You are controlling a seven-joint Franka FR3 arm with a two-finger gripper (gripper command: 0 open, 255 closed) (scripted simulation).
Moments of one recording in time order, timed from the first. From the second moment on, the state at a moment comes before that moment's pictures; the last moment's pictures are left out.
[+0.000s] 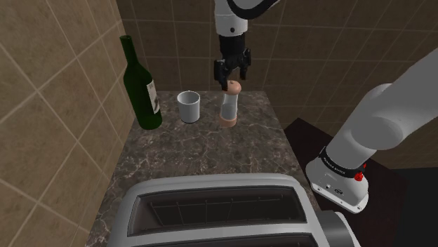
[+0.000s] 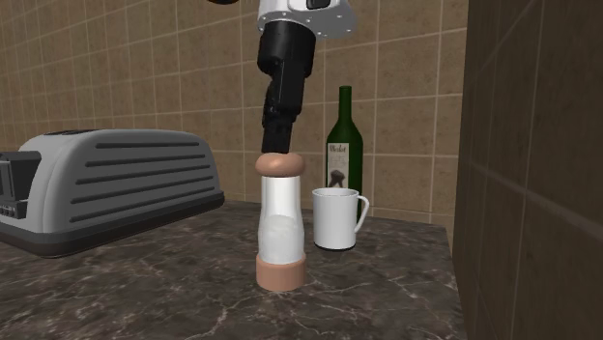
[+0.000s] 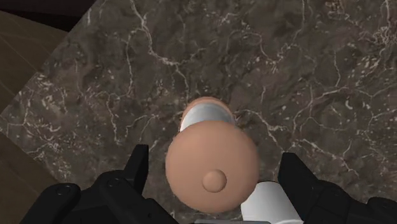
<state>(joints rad) 0.07 -0.28 0.32 -2.26 0.09 1.82 0.31</state>
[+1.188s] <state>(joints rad) 0.19 0.32 0.42 -1.78 -0.16 1.97 0.64</state>
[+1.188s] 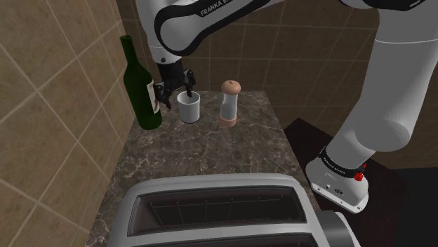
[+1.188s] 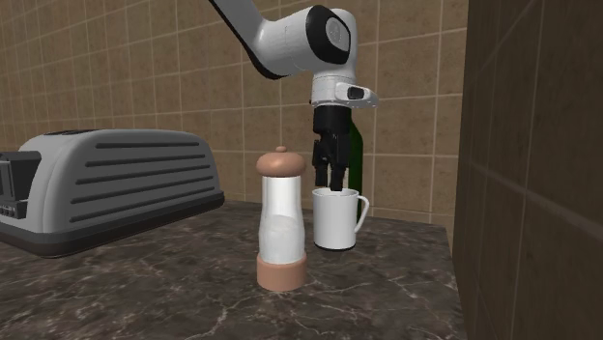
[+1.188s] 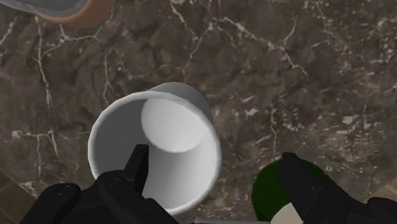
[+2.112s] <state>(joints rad) 0.19 0.35 0.41 -1.83 -0.18 2.03 0.65</state>
